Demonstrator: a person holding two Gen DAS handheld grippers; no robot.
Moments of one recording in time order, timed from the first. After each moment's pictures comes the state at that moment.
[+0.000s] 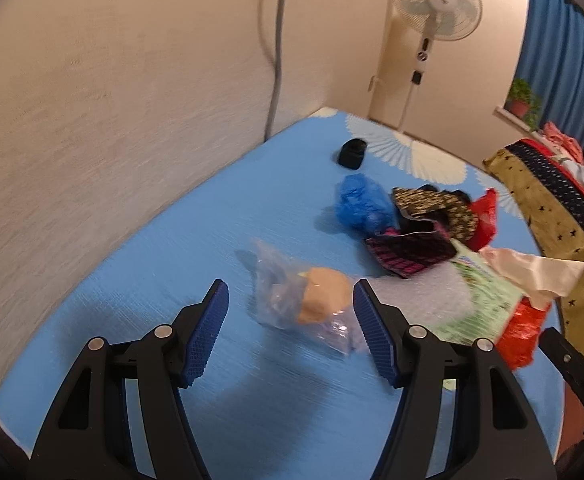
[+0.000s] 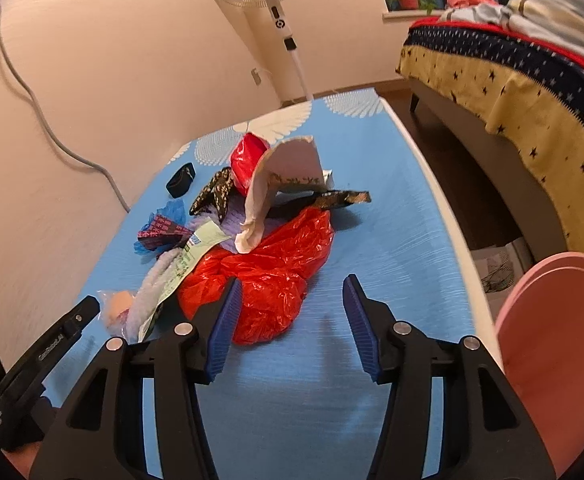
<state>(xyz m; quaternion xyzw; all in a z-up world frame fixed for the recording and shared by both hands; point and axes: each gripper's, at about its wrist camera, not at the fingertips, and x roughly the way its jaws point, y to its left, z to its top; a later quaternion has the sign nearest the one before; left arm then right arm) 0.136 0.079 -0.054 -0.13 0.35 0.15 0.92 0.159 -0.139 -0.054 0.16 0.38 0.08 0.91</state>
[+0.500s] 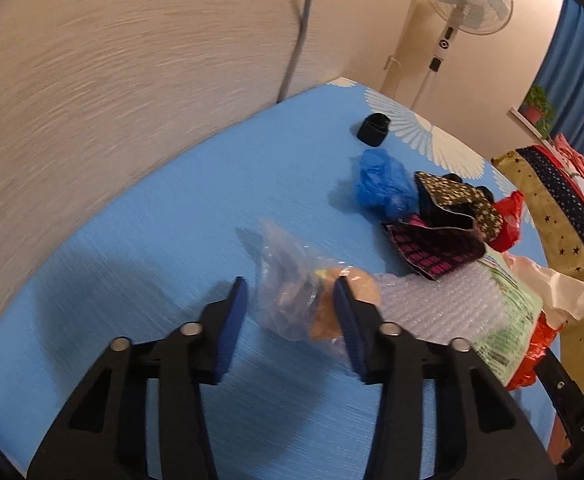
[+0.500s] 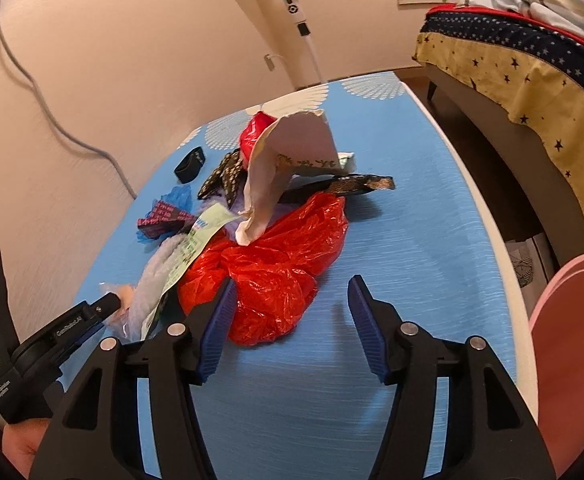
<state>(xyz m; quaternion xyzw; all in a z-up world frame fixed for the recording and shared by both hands) 0.154 0.097 -0.077 -0.19 0.38 0.14 0.89 0.170 -0.132 -0.065 0.15 0.38 0.11 0.90</state>
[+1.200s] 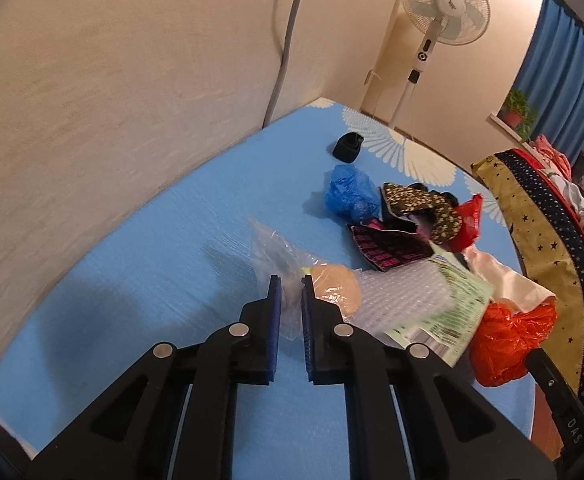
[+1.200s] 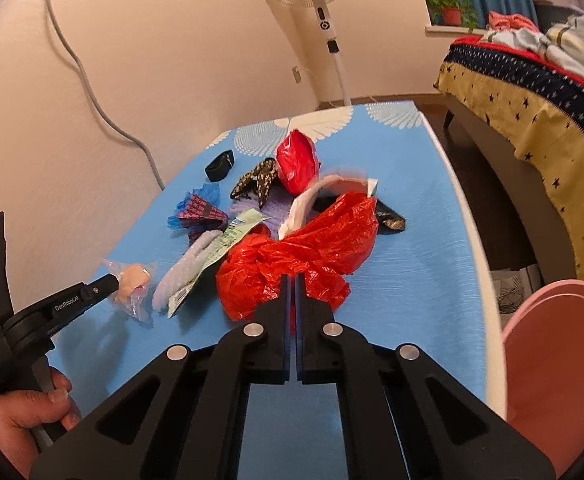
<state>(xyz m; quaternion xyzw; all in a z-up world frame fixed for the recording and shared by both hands) 0.116 0.090 -0.043 -0.18 0.36 0.12 0.91 0.128 -0.134 -0.031 0.11 0.35 0.14 0.92</state>
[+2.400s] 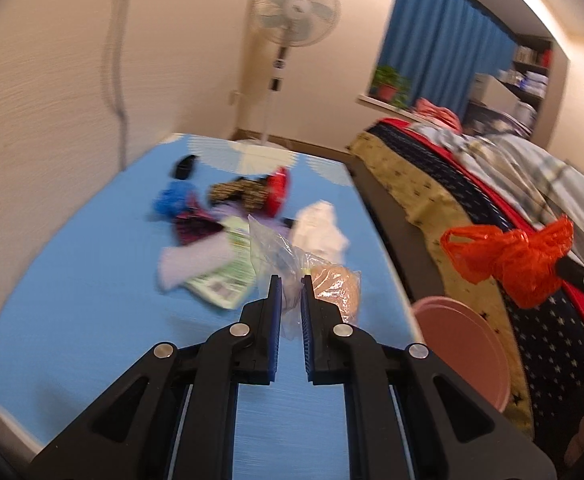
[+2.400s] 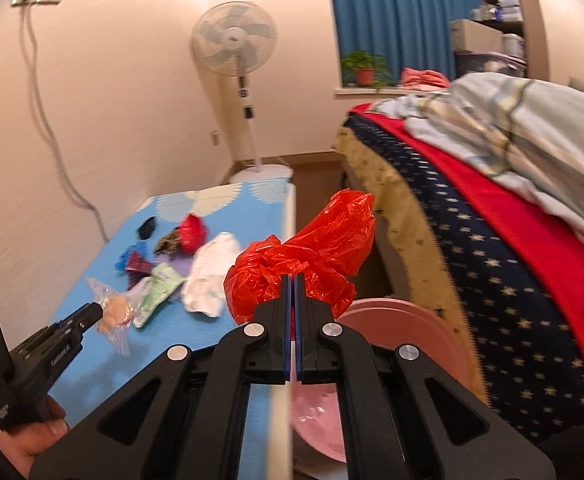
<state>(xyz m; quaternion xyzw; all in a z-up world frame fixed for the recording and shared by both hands) 0.040 -0.039 0.003 -0.09 0.30 -0.09 0.95 0.002 -0.262 0.067 0.08 0.28 -0.03 0.96</state>
